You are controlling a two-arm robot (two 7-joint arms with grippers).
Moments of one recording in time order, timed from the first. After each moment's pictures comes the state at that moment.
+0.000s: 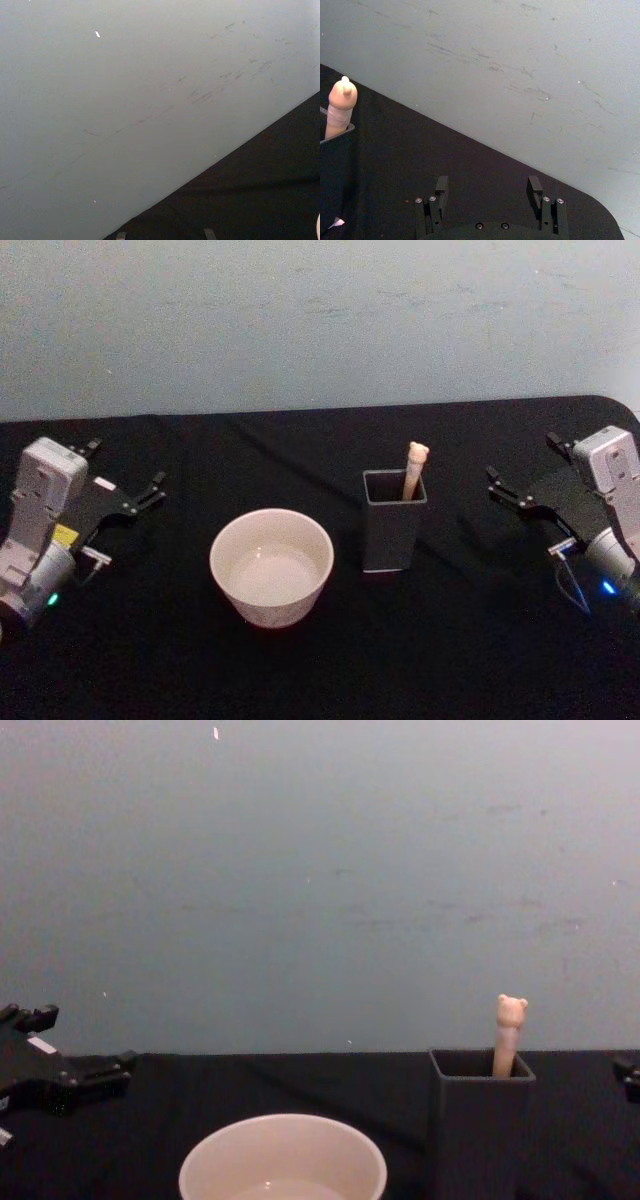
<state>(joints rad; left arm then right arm) -0.20 0.60 0.45 -1.41 -0.25 -0.12 0.03 0.20 0.60 -0.45 -1.41 0.25 -0.12 -0.03</state>
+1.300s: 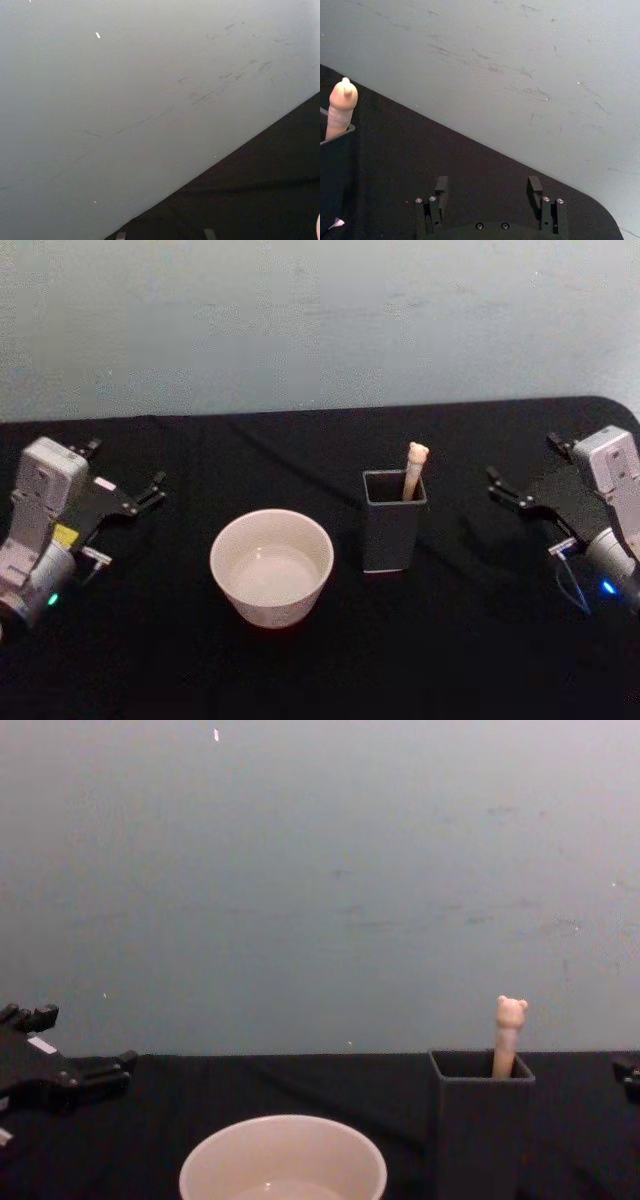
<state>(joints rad) -0.20 0.60 0.45 -1.41 -0.25 -0.12 0.03 0.20 0.60 -0.45 -1.41 0.25 -0.12 -0.03</state>
